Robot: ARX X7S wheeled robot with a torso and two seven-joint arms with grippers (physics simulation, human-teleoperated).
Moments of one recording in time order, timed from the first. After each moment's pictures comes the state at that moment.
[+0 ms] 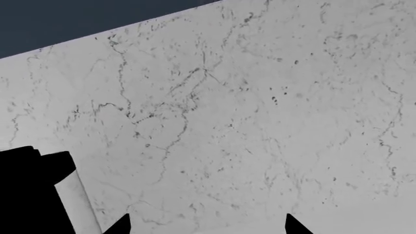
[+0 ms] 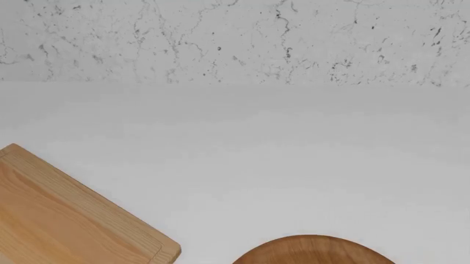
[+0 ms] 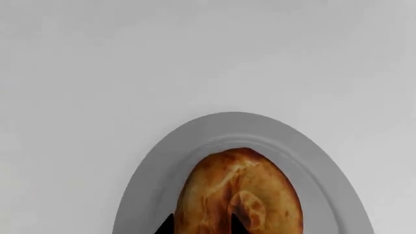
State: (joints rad) left arm -1.32 -0.87 0.32 0.49 -1.69 -1.17 -1.03; right arm 1.42 0.94 -0.45 0.87 0.05 1.12 -0.48
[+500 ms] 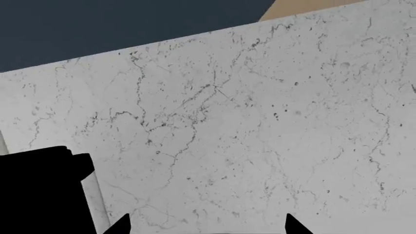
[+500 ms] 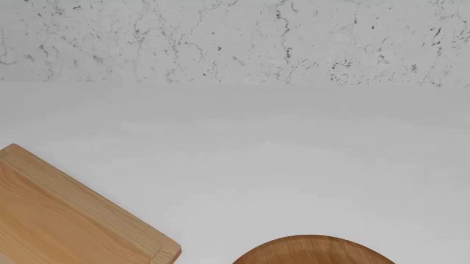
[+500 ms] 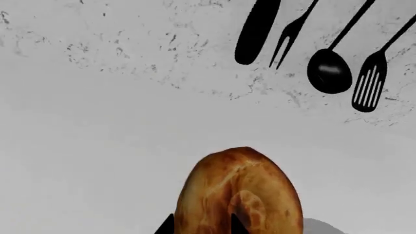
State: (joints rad) left arm -1.27 -1.03 0.18 0.59 -1.88 -1.10 -1.06; right arm 1.47 1.06 -0.54 0.00 0.90 1.52 0.03
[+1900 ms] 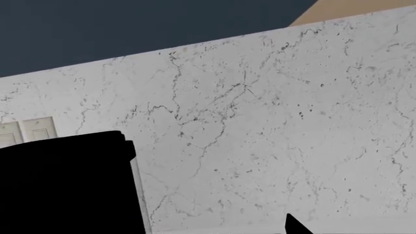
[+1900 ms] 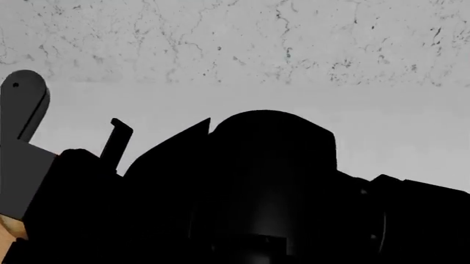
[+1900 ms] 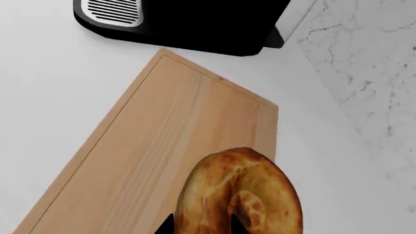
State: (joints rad) left arm -0.89 -1.27 -0.25 0.71 -2.02 -1.01 -1.02; right arm 1.55 0.23 -0.99 -0.27 1.45 1.22 0.24
